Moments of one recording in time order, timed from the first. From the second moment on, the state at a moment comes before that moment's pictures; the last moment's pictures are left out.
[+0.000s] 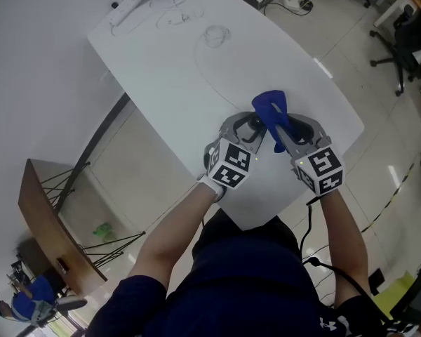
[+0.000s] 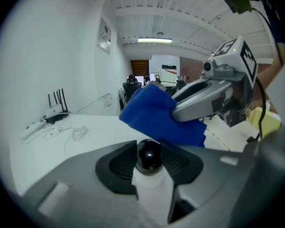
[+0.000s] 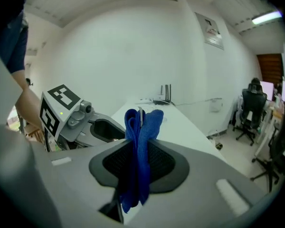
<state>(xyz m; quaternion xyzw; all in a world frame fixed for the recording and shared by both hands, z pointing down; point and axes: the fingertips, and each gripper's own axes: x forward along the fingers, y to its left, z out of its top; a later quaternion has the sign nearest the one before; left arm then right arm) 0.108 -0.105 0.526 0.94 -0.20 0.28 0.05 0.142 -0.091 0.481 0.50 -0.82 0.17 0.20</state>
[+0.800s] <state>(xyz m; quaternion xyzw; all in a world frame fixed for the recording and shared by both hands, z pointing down) 0.112 -0.101 0.524 0.93 -0.24 0.25 0.09 0.157 -0.163 0.526 0.39 -0.85 0.18 0.30</state>
